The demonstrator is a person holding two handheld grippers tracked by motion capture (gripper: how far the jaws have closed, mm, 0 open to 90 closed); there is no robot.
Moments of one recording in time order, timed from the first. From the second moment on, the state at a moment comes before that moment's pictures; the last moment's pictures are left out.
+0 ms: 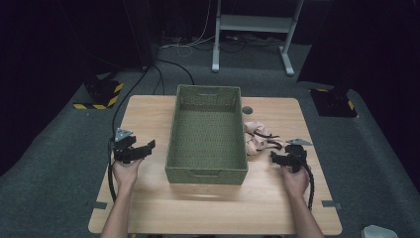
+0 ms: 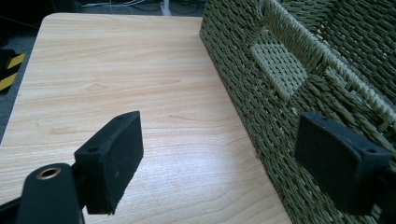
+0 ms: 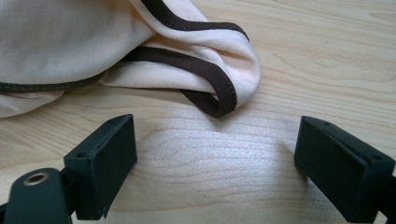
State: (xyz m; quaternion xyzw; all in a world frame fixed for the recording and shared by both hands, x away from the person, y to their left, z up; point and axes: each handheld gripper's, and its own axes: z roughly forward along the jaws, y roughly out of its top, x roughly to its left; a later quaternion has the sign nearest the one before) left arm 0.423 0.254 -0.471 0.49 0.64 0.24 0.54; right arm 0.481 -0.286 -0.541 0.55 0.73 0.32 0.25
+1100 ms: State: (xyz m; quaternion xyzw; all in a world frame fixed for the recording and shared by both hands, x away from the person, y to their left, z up) left arm 0.427 0.256 -0.498 0.50 0.65 0.25 0.50; right arm 0.481 -0.286 -0.541 0.55 0.73 0.32 0.25
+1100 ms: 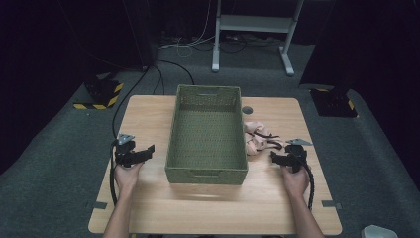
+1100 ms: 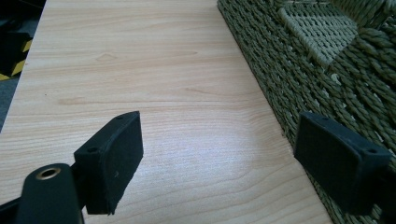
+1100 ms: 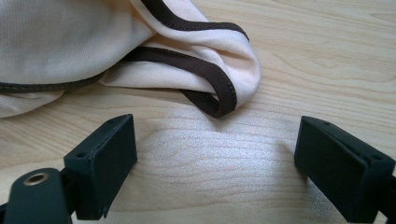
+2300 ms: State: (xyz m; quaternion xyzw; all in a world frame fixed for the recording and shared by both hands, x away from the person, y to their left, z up) left arm 0.437 0.255 -0.522 0.50 0.68 0.24 0.48; right arm 0.481 -0.286 -0.541 0.55 0.73 0.32 0.25
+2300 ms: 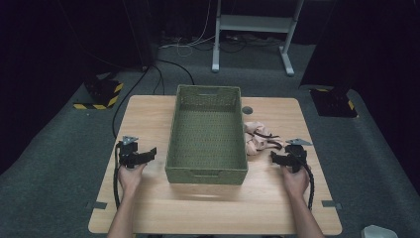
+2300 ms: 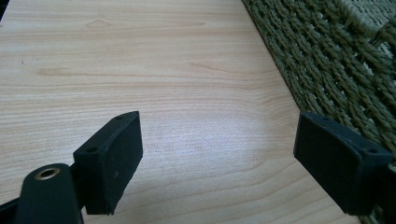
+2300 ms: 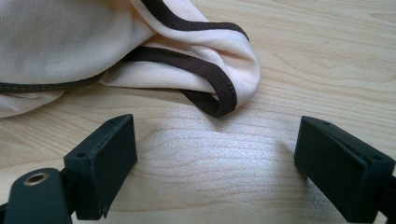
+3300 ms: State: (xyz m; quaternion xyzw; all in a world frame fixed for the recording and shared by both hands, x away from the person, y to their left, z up) left arm 0.447 0.249 -0.541 0.52 0.68 0.25 0.46; right arm 0.481 -0.286 -0.541 0.55 0.73 0.32 0.25
